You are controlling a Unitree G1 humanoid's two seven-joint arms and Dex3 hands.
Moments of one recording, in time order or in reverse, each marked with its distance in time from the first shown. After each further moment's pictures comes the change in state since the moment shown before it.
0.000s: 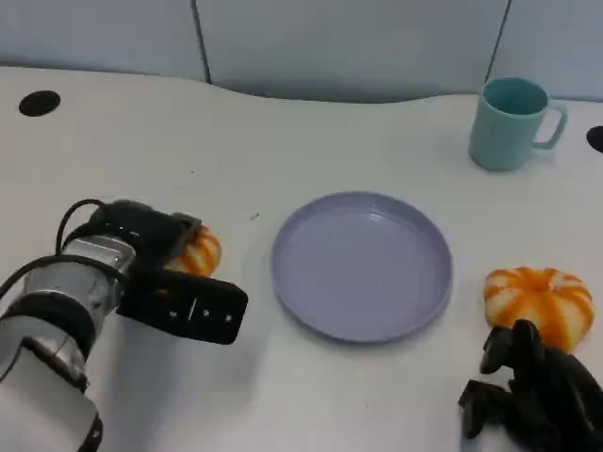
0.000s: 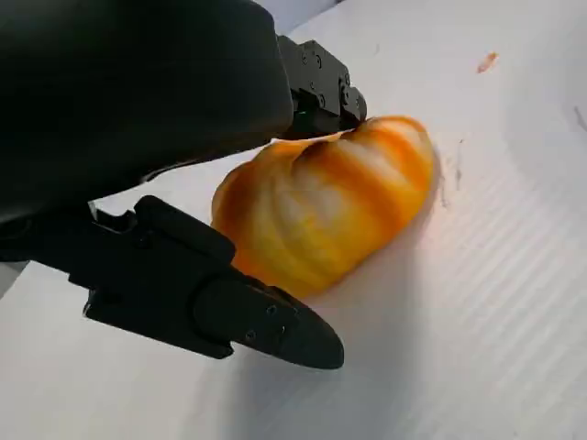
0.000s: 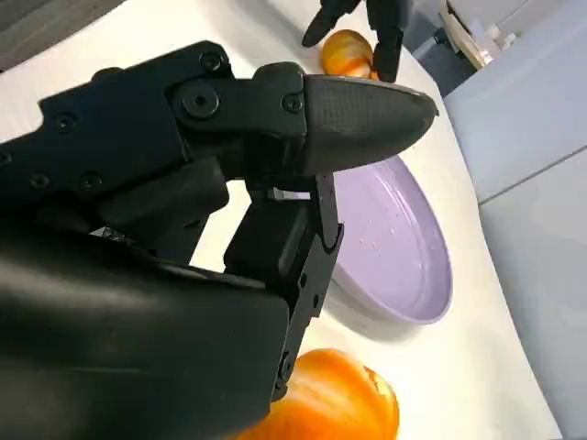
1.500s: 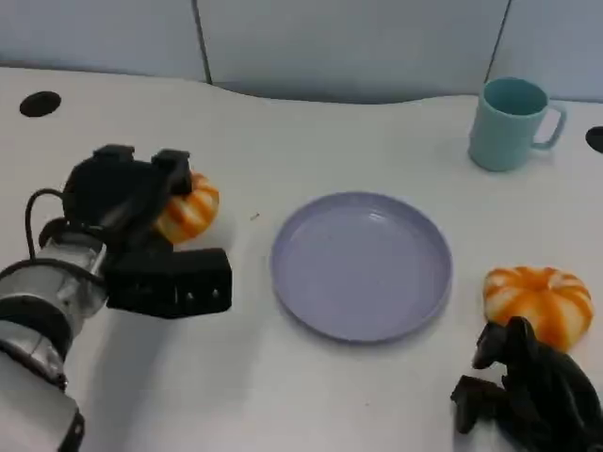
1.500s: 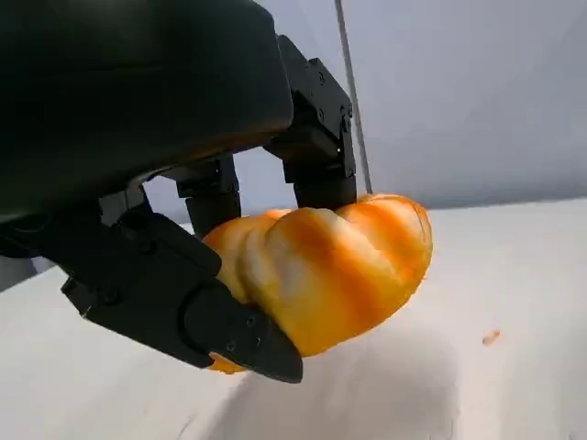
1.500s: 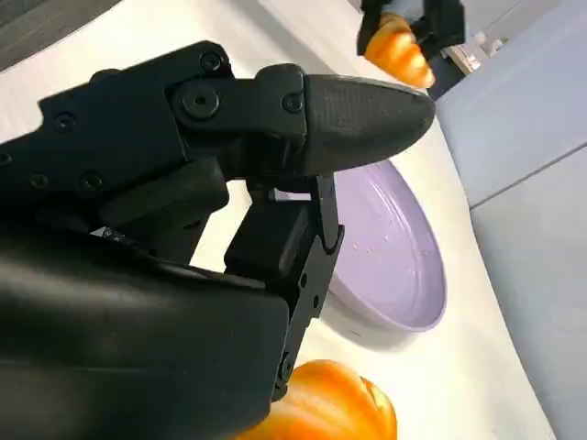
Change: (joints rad) left arm 0.015 0.042 0.099 0.001 -0.149 -0.161 0.500; right arm -0.027 0.020 0.001 0.047 0.001 -0.033 0.004
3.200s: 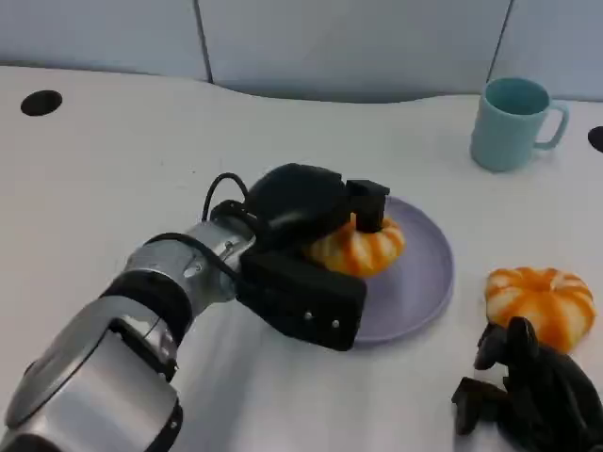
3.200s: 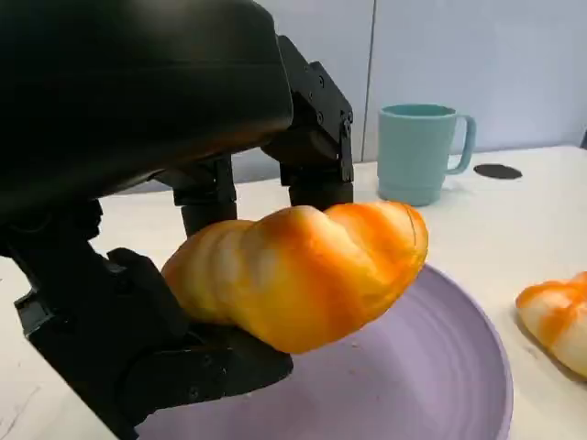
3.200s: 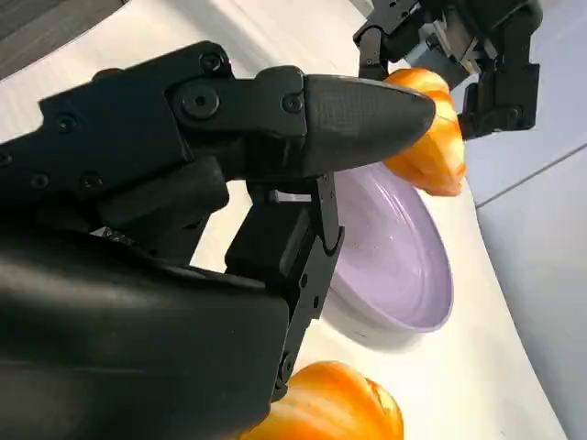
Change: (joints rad) left arm -0.099 -0.254 -0.074 -0.037 0.003 -0.288 -0.276; right arm 0.014 -0.005 0.003 -0.037 0.014 0.040 -0.011
